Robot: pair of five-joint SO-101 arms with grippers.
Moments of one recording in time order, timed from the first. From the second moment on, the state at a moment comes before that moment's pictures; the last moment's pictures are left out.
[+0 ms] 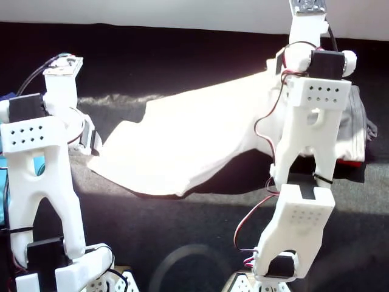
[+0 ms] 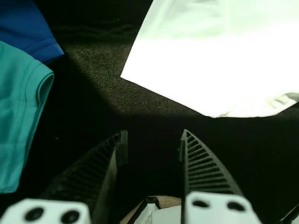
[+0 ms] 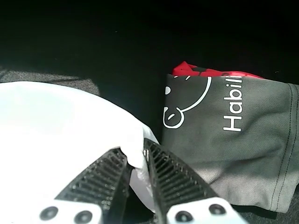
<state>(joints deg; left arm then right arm) -18.9 -14.5 7.4 91.6 -13.9 -1.8 26.3 -63.6 100.4 9.5</state>
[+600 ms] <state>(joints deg) -42.1 -14.5 1.8 91.6 -14.0 -15.5 17.2 -61.2 100.4 9.4</state>
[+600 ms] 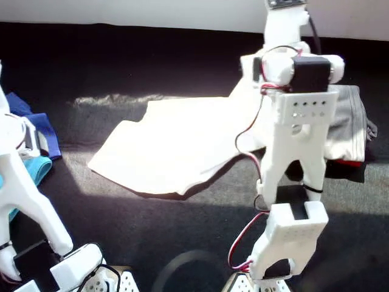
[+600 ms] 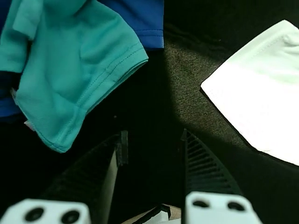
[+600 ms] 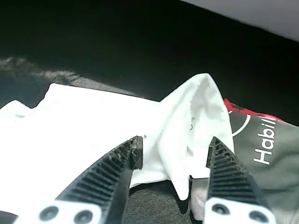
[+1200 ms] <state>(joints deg) -77.2 -14.5 1.8 90.5 -21.7 -56.3 42.1 -53.9 86.5 -9.1</state>
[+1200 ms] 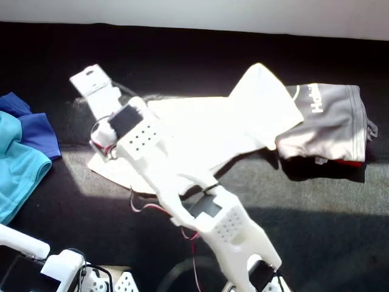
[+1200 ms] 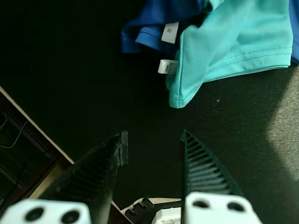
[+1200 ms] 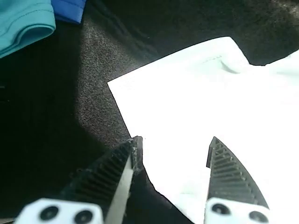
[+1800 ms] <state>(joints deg) -82.5 -14.5 1.8 87.0 -24.7 -61.5 55.0 -53.8 73.0 -13.7</state>
